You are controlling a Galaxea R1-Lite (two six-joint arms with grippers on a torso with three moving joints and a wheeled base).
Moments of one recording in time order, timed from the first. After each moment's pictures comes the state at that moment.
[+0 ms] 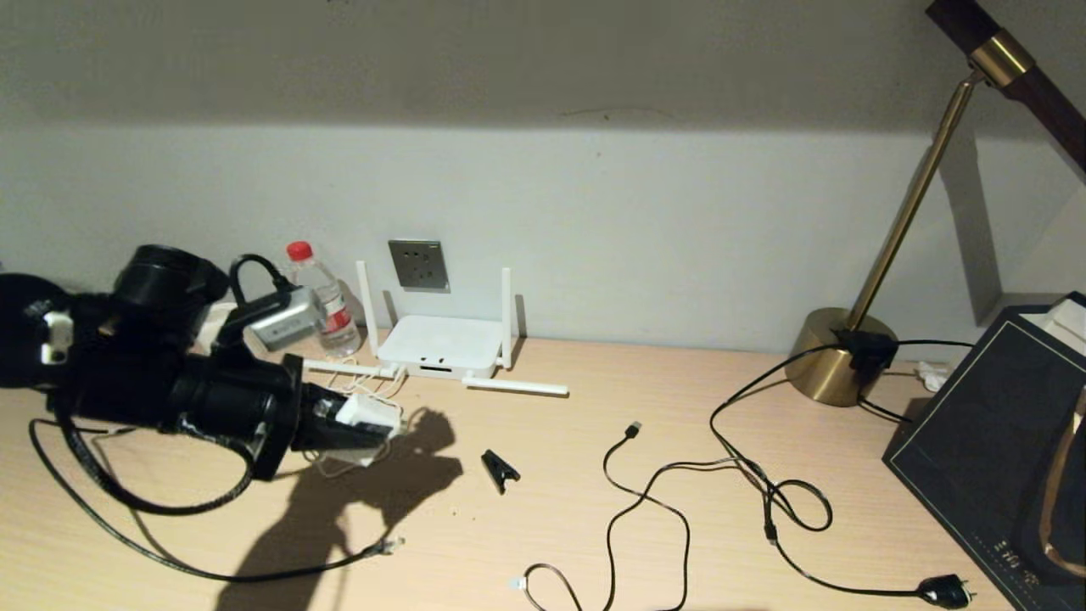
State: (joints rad) left arm -0.02 1.69 -1.15 0.39 -0.78 0.80; right arm 0.00 0.00 -0.04 0.11 0.00 -0.01
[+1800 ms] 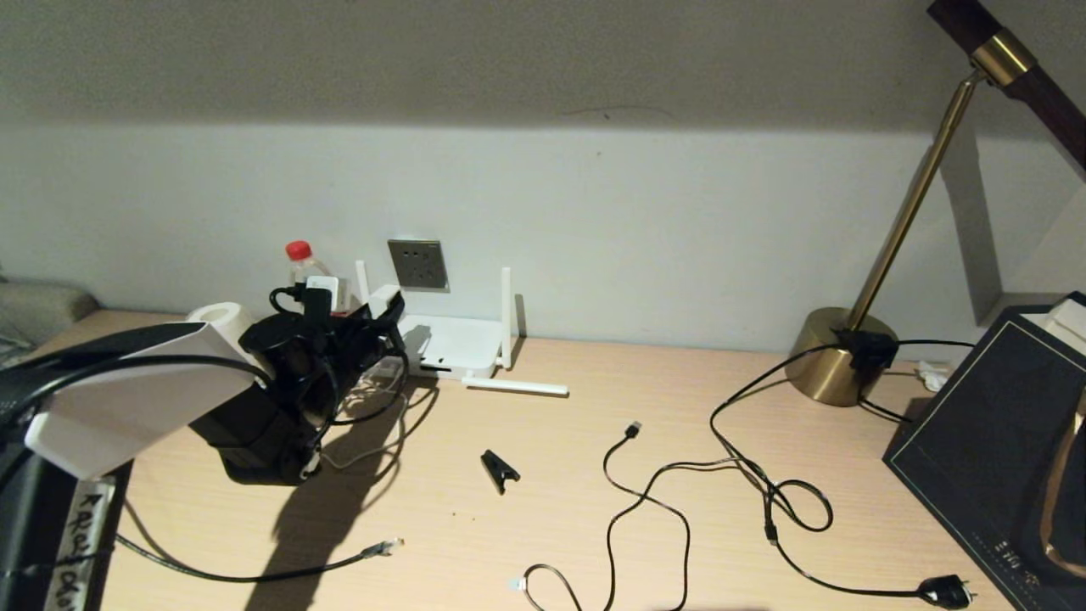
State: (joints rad) left arm -0.09 2.39 -1.10 -1.52 -0.12 0.03; right arm 0.00 0.00 -0.04 0.11 0.00 -0.01
